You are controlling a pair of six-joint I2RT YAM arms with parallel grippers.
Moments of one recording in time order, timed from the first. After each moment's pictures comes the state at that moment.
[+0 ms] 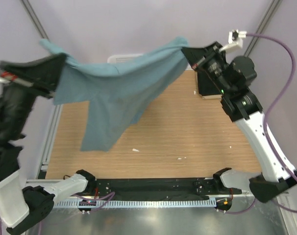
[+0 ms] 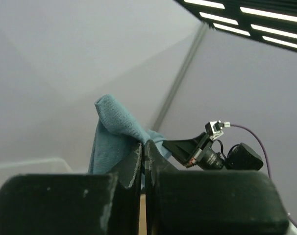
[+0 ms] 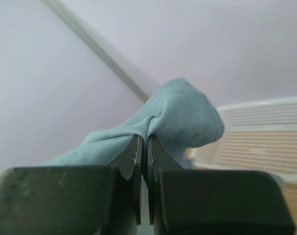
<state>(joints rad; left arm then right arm) -0.50 1.05 2.21 -0.65 -0.06 -0.38 0.43 1.29 1.63 -0.08 -0.11 0.74</state>
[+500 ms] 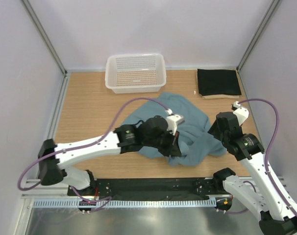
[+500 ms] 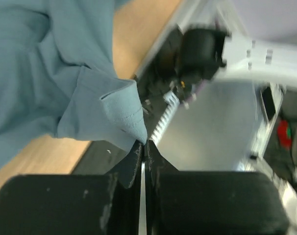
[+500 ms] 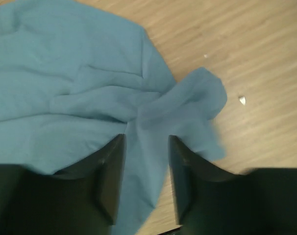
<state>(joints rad) -1.18 1.37 1.23 -0.40 0.15 -0.64 0.36 0.72 0.87 -0.91 0.47 0.70</state>
